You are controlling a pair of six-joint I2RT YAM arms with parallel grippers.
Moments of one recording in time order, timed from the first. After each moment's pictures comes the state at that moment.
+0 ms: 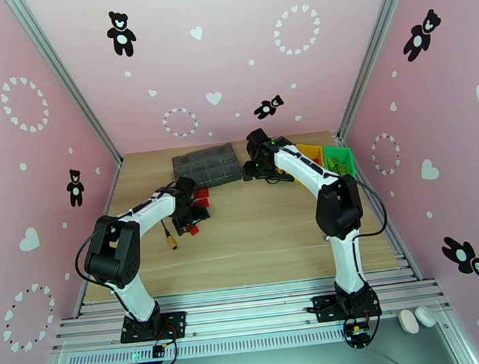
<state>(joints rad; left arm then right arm) -0.35 1.79 1.19 -0.81 0.08 -0.79 0.47 2.09 1.90 -0.96 -0.09 0.33</state>
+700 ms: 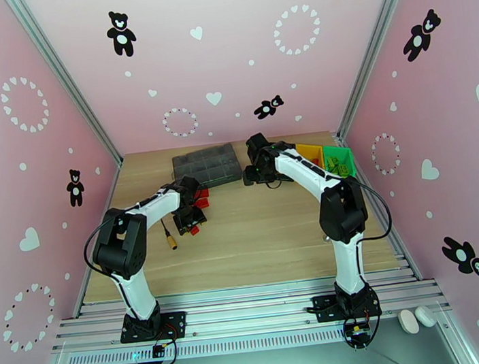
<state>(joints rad) -0.36 1.87 1.23 -0.87 0.04 -0.81 0.49 2.03 1.82 -0.94 -0.06 0.35</state>
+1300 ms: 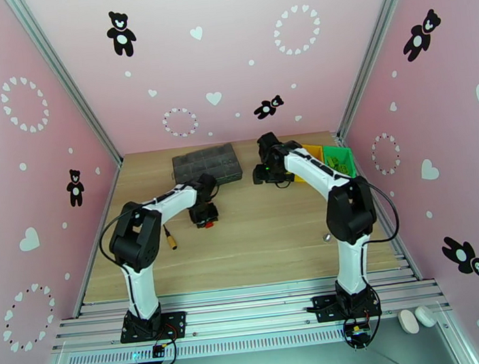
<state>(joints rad) -0.52 2.01 1.45 -0.89 0.06 -0.76 0.38 1.96 1.71 -0.93 -0.06 0.37</state>
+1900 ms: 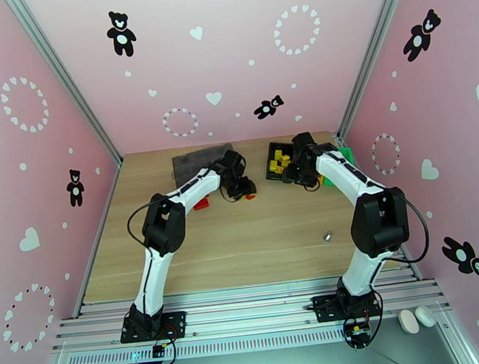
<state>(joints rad) -0.60 2.34 2.04 -0.75 0.49 -0.71 0.16 1.75 1.48 -0.94 -0.04 0.44</state>
